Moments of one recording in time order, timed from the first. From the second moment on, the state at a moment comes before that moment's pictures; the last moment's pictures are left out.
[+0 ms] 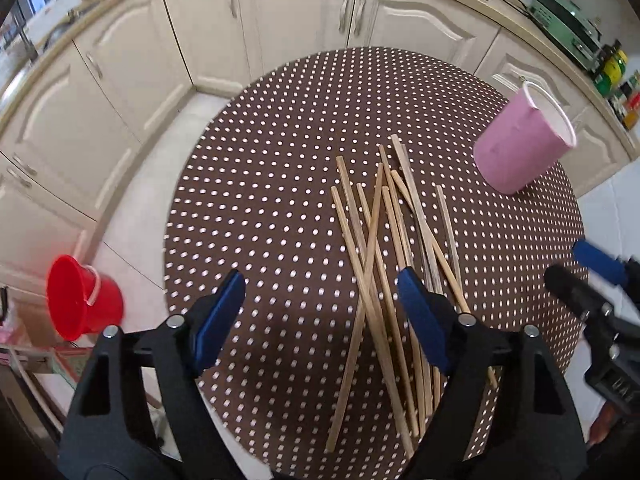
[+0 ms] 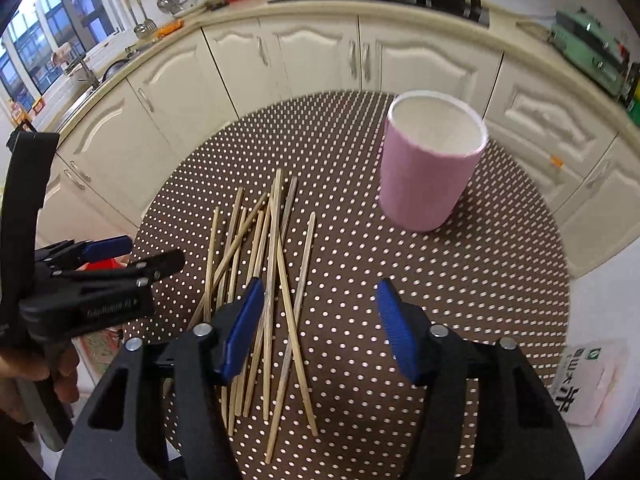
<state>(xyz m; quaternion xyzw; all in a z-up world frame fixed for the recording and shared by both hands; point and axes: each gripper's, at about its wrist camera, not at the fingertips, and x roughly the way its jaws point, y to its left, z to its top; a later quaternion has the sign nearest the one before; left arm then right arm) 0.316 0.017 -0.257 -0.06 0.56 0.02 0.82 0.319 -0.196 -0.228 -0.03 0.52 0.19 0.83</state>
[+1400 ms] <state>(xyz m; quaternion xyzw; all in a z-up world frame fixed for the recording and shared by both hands) 0.395 0.032 -0.264 -0.18 0.59 -0.08 0.78 0.382 -0.160 -0.253 0.00 0.58 0.17 0.79</state>
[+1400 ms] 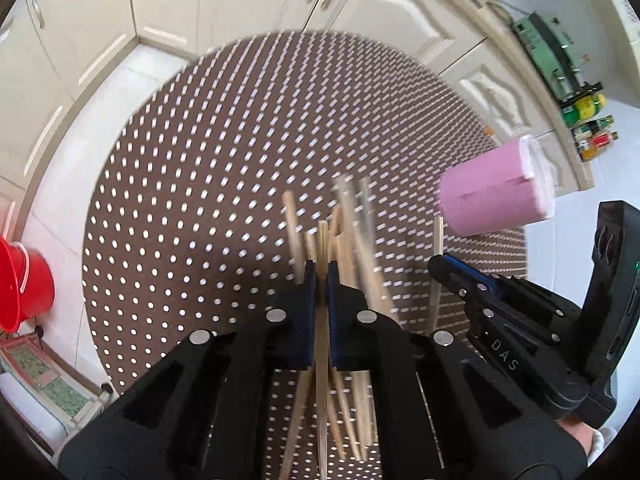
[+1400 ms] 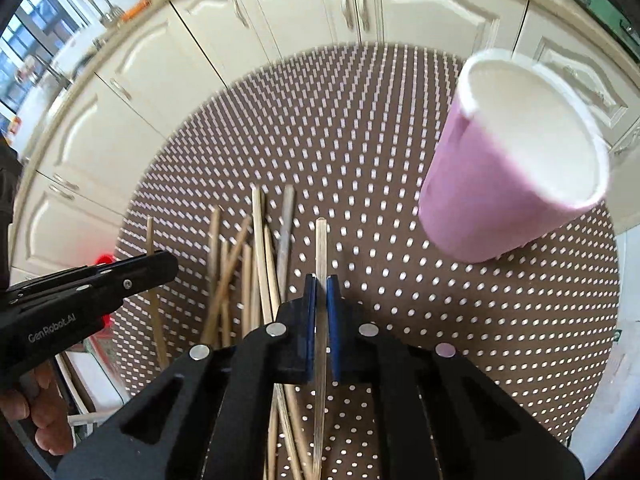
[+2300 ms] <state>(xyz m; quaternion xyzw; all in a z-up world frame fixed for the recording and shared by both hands) 0.381 -0.040 -0.071 -0.13 0.44 -0.15 0.88 0.345 -0.225 -0.086 0.07 0.37 0.23 0.90</state>
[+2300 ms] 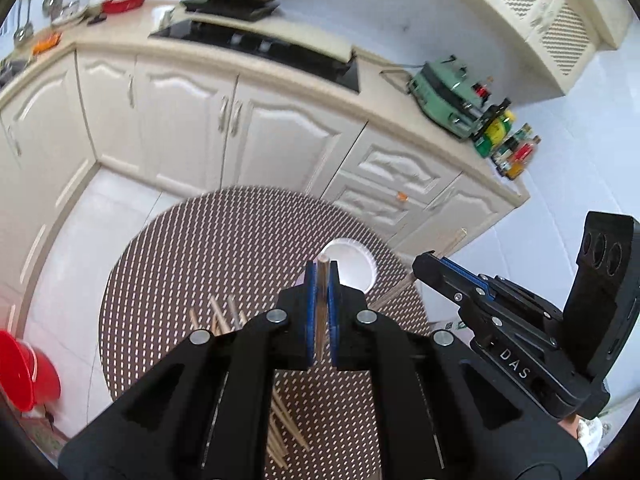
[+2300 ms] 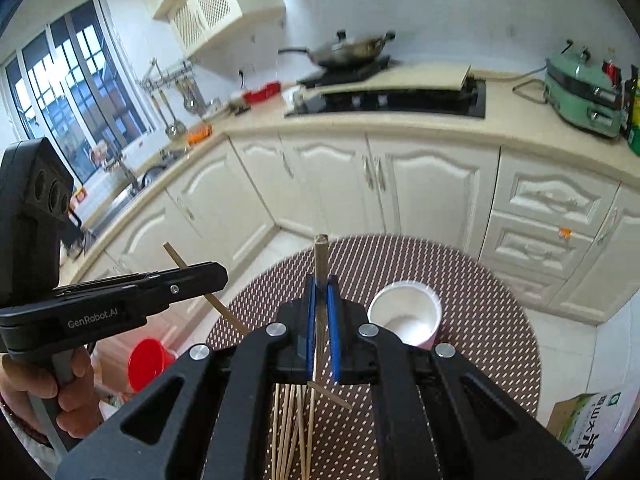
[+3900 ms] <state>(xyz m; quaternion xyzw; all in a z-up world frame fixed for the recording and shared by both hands) 0.438 -0.114 -0.105 -0.06 0.43 -0.18 0.88 0.379 -0.274 -0.126 0.11 0.39 0.13 0.91</state>
